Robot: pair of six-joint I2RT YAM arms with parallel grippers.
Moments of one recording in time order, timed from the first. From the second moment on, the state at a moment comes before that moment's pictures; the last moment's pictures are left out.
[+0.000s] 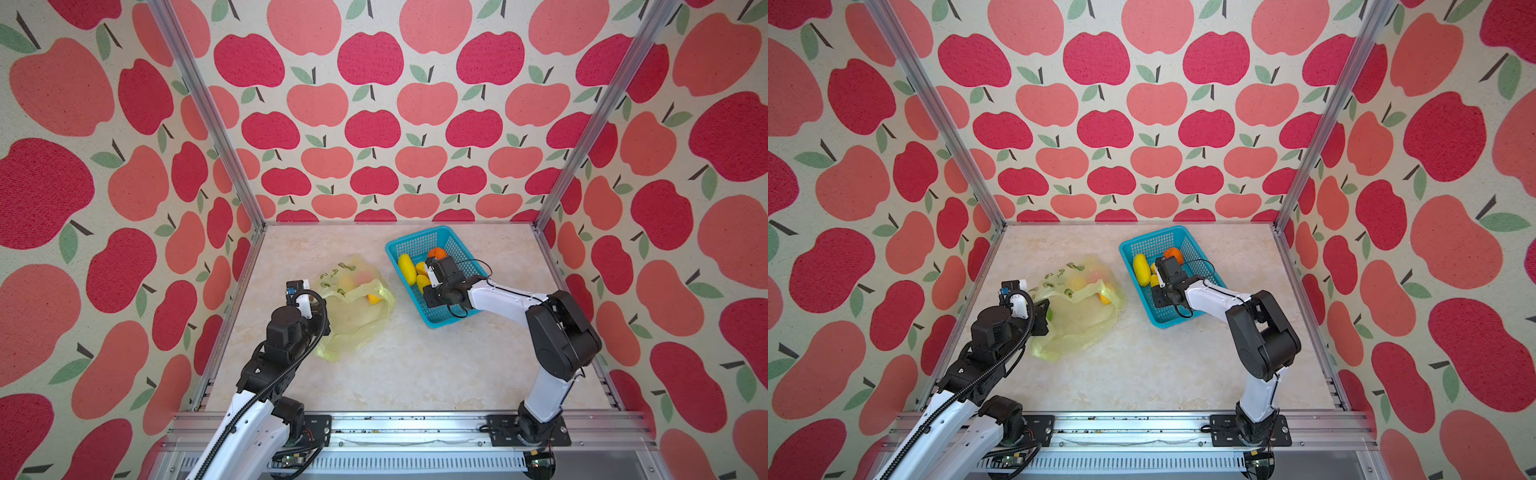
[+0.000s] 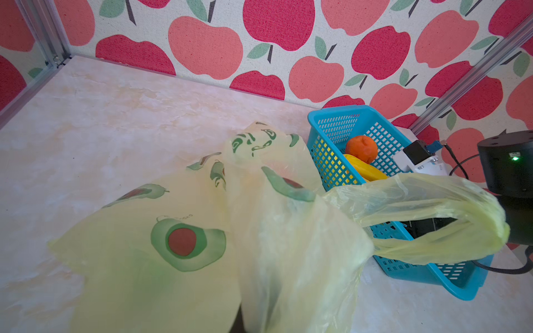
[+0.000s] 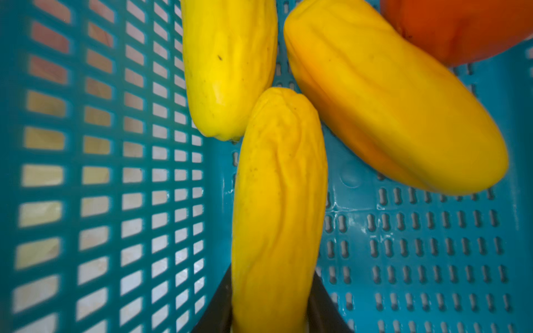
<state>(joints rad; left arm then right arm) -0.32 0.56 0.51 -0.32 -0.03 -0.36 0.64 1.80 1.11 -0.31 0.00 0.22</state>
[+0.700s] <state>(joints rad) -0.32 0.57 0.51 -0.32 -0.03 -0.36 0.72 1.43 0.93 -0.20 0.07 0.19</state>
